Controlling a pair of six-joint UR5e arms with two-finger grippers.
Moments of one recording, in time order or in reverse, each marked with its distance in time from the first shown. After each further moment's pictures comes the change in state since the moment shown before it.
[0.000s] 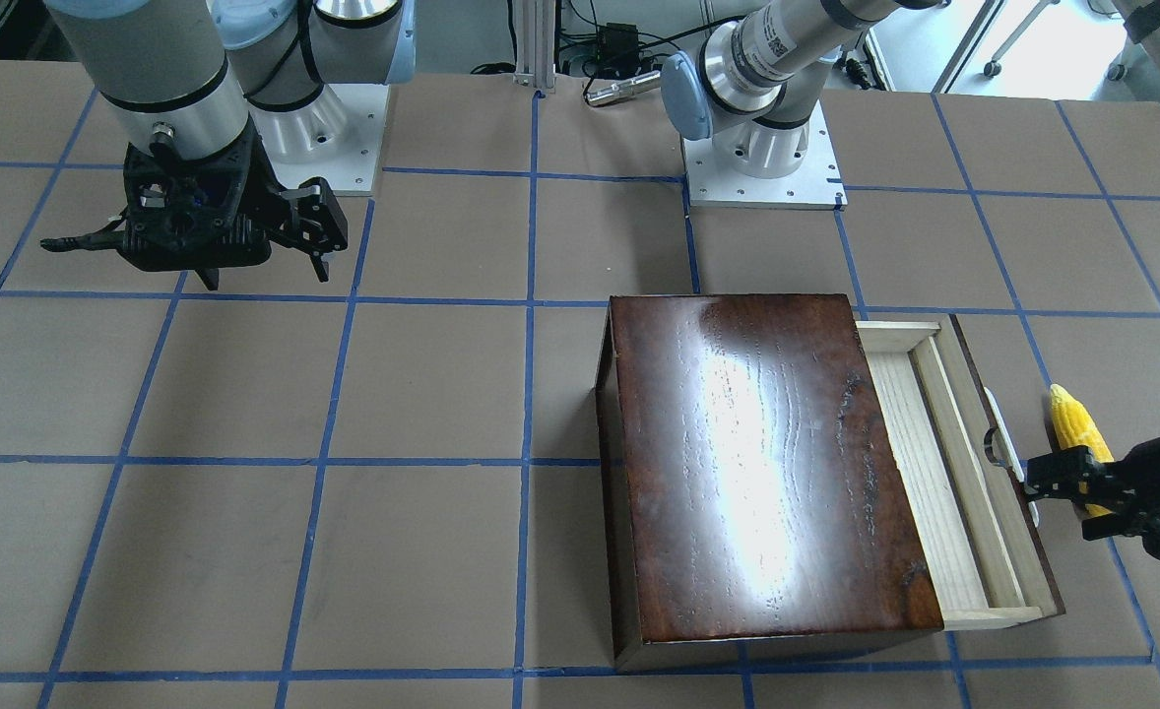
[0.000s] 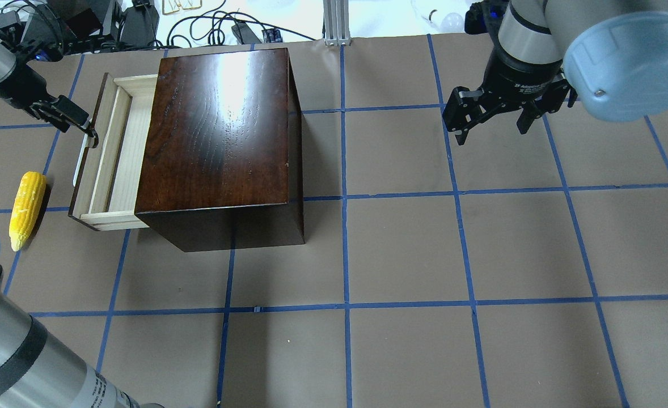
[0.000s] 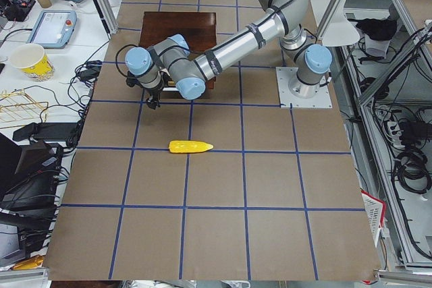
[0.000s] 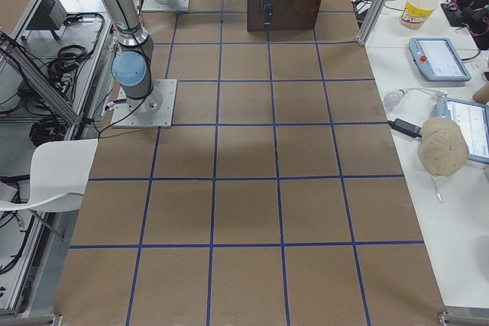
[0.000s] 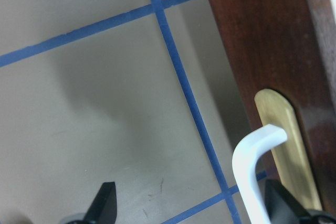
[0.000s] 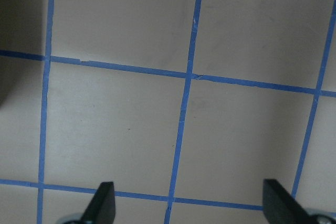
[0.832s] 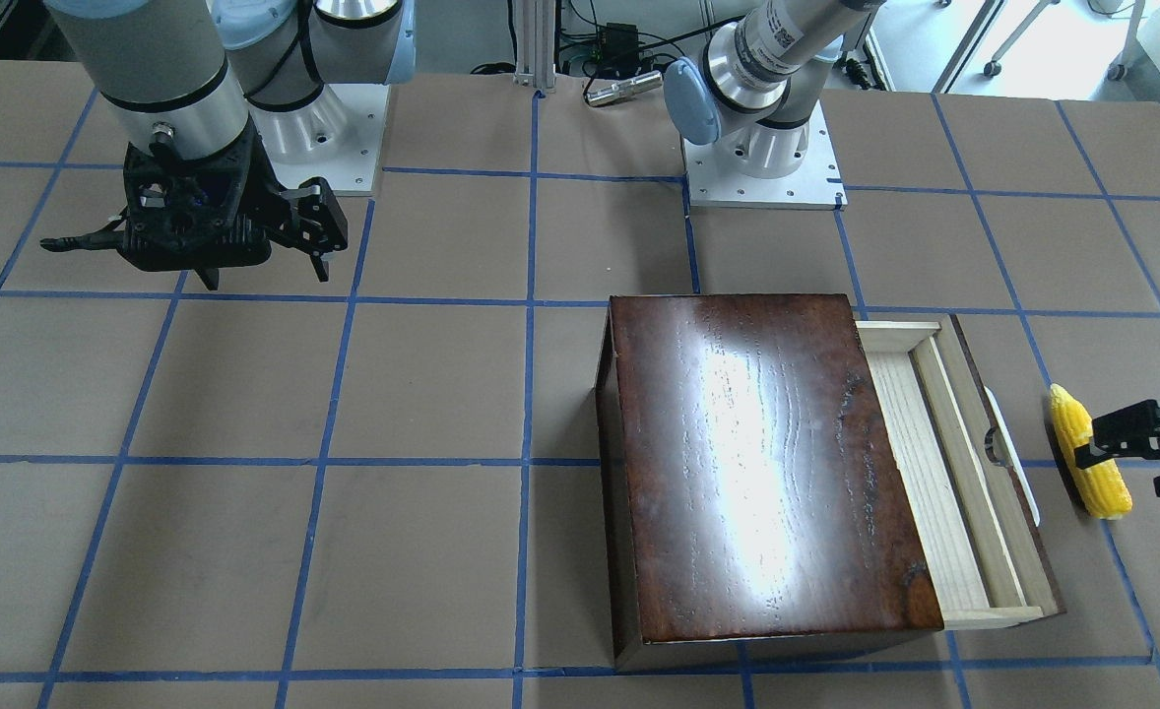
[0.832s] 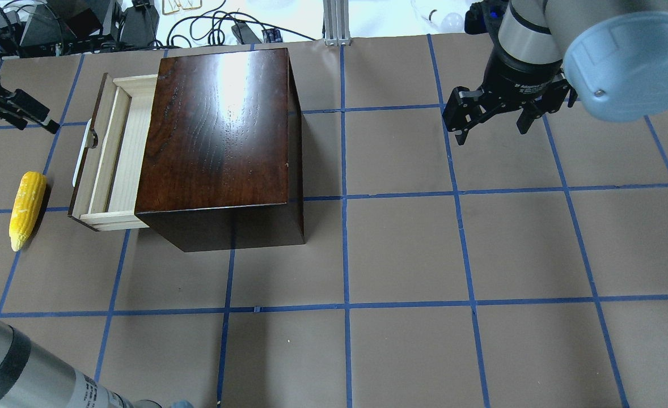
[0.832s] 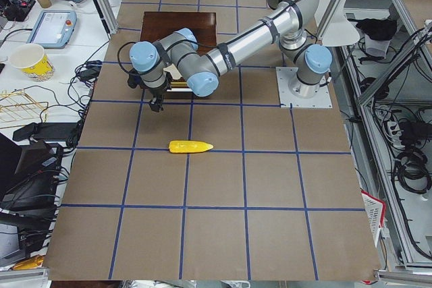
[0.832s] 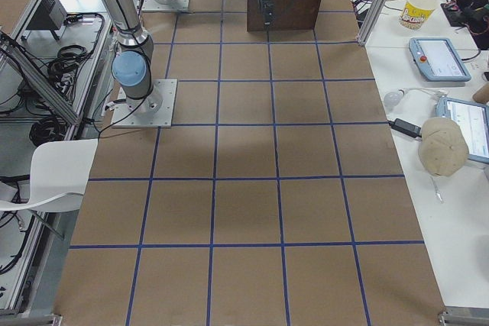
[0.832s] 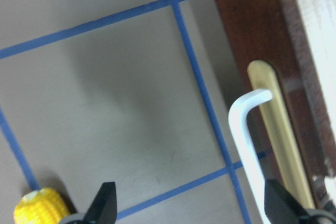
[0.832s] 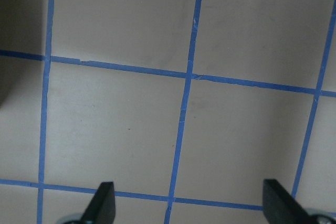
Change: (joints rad) left arm 0.096 0.084 0.002 -0.027 0.074 -0.016; right arm 0.000 0.000 0.000 0.000 0.000 0.000
